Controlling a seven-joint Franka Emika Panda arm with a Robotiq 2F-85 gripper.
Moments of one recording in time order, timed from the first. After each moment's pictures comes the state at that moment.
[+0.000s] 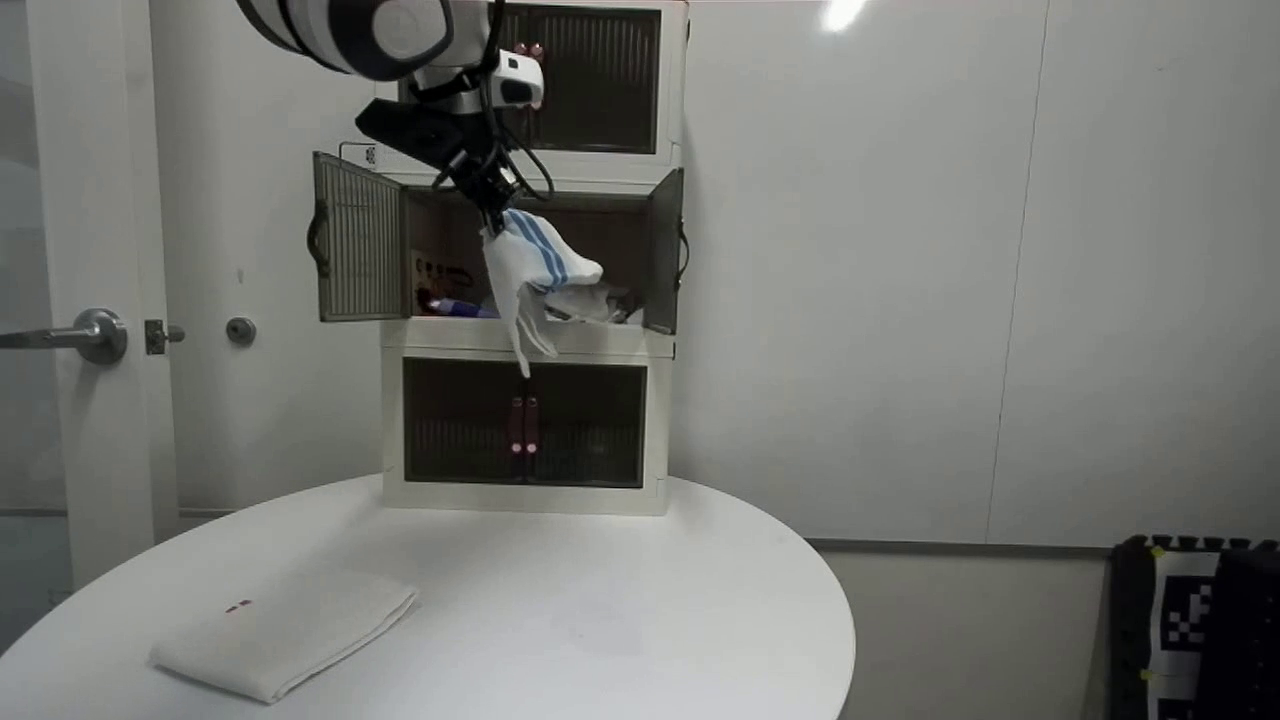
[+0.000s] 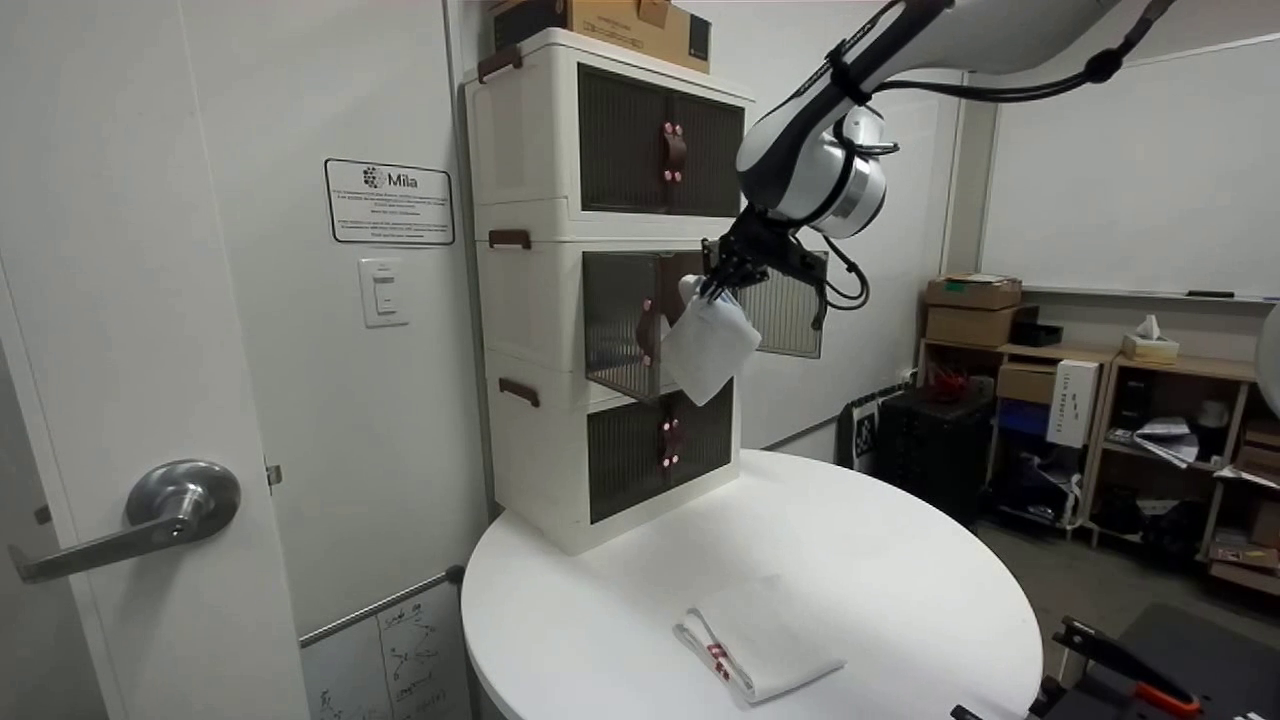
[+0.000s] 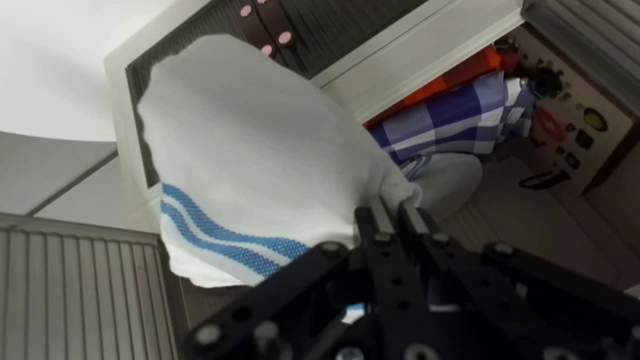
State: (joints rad) arm -0.78 0.22 0.74 -2.08 0.30 3.02 0.00
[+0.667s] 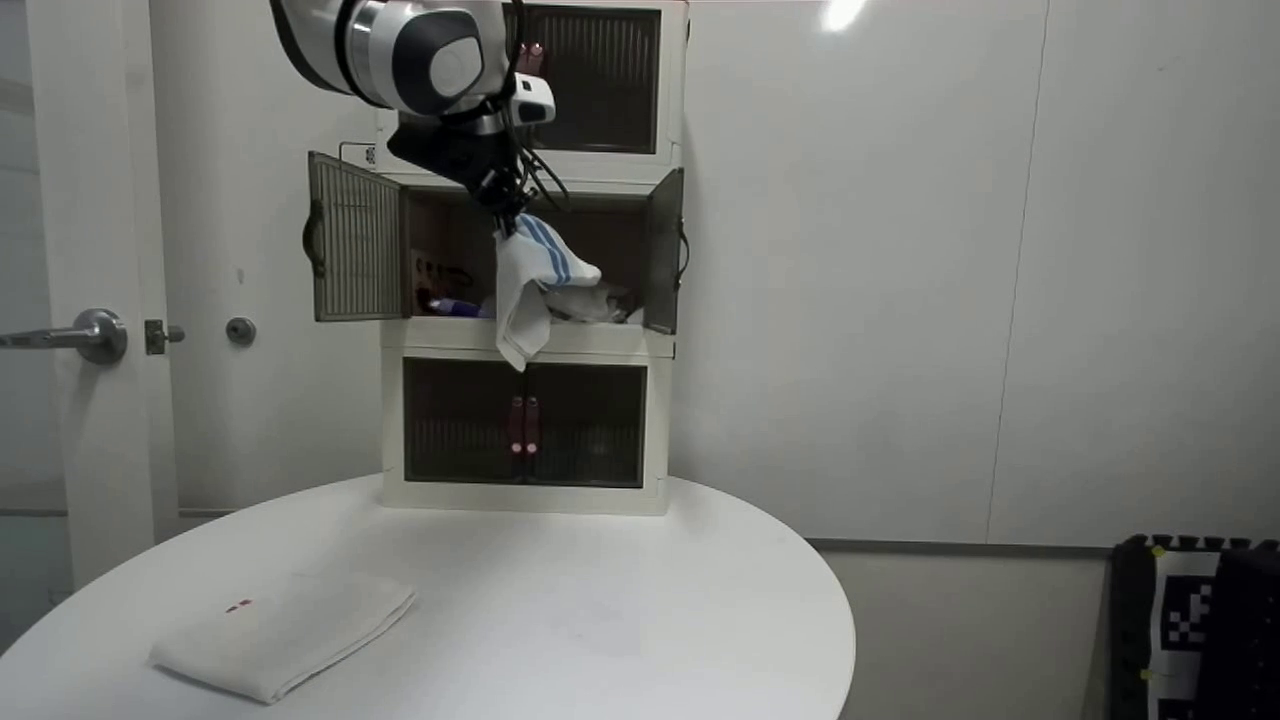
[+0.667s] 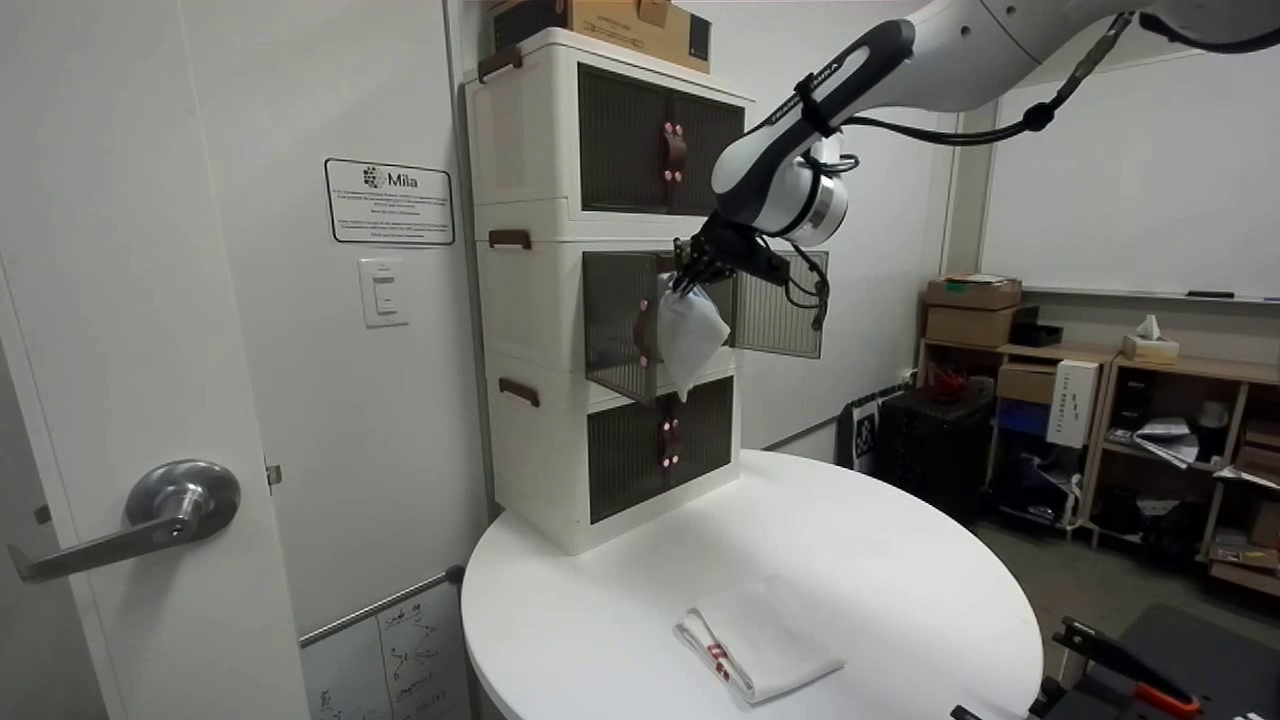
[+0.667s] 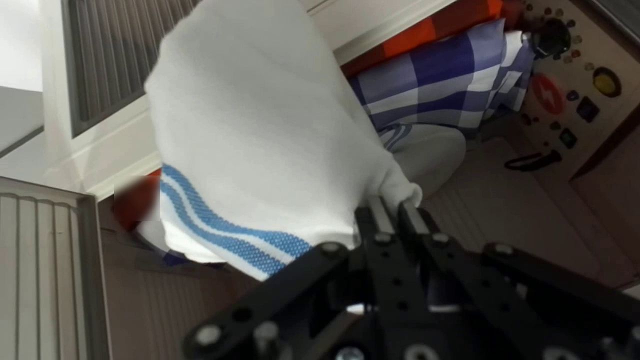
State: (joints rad) arm -0.60 0.39 0.59 -1.87 0.11 3.02 0.08
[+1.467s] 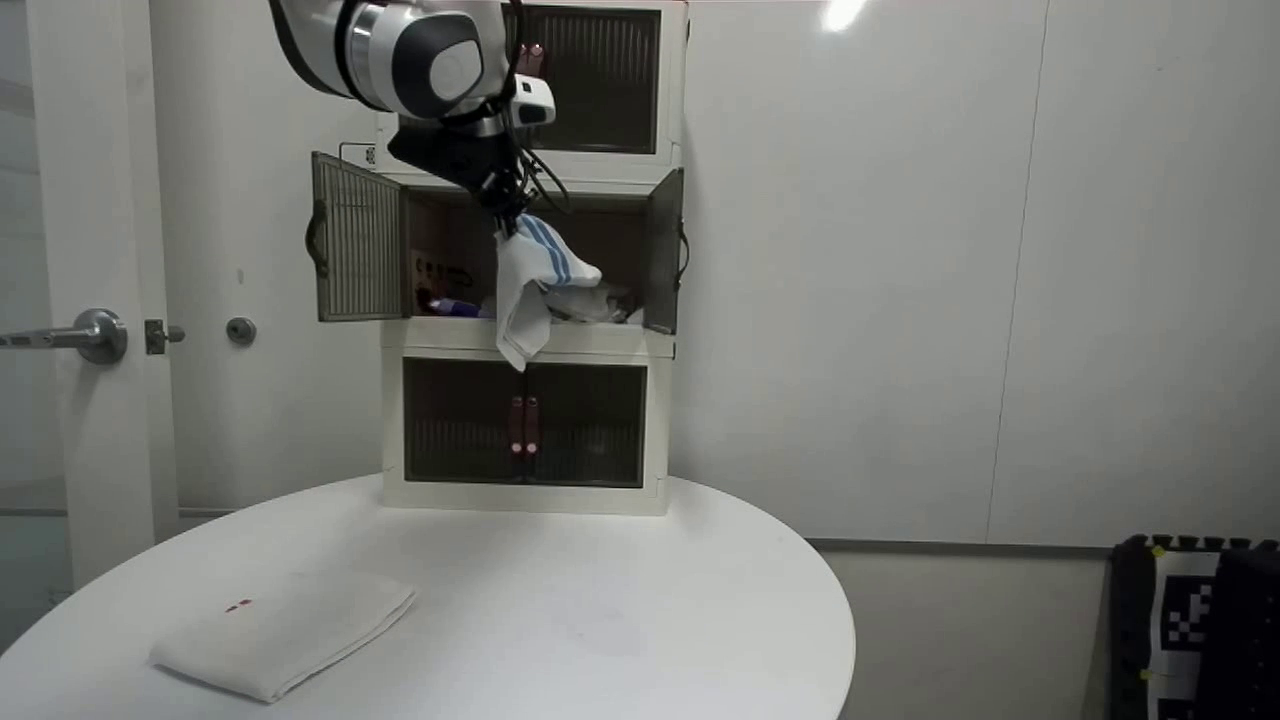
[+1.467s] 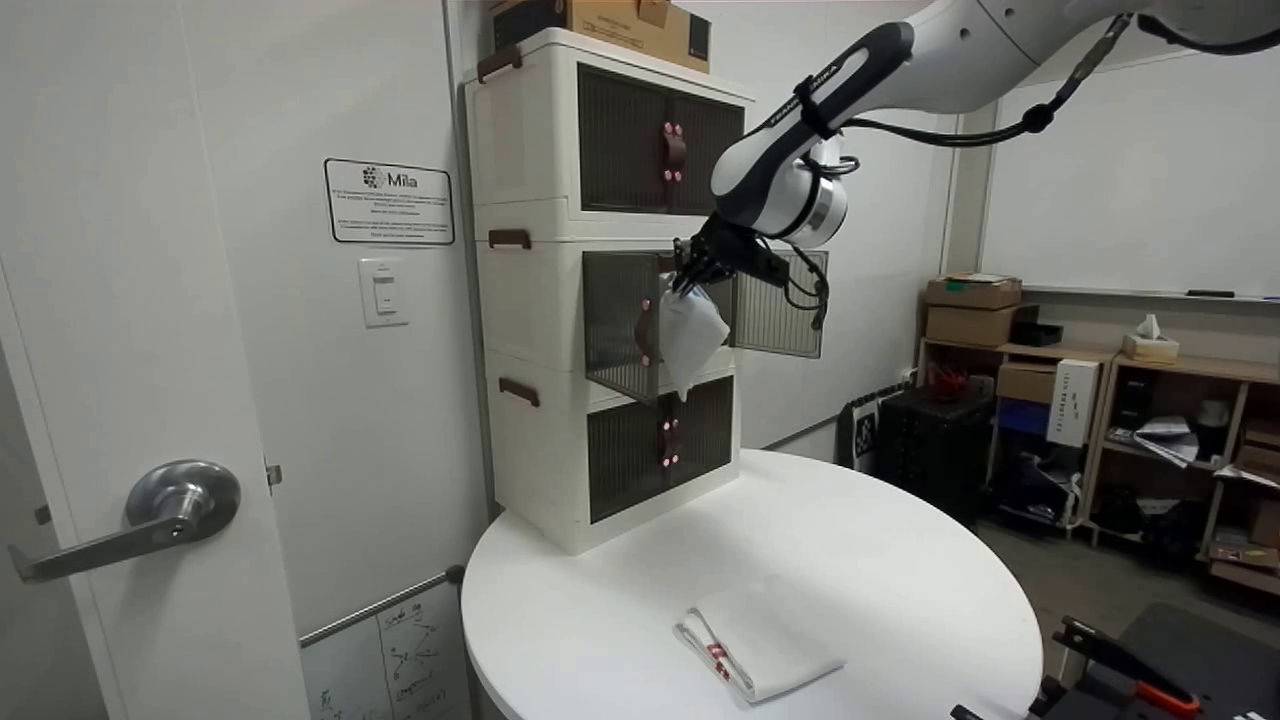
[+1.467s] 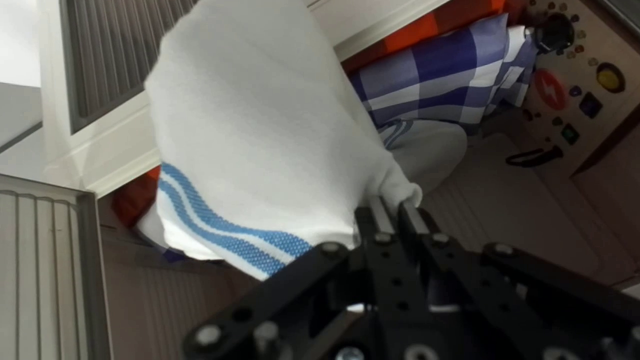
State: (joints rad) arm -0.59 0.39 0.59 -1.88 0.11 3.04 0.07
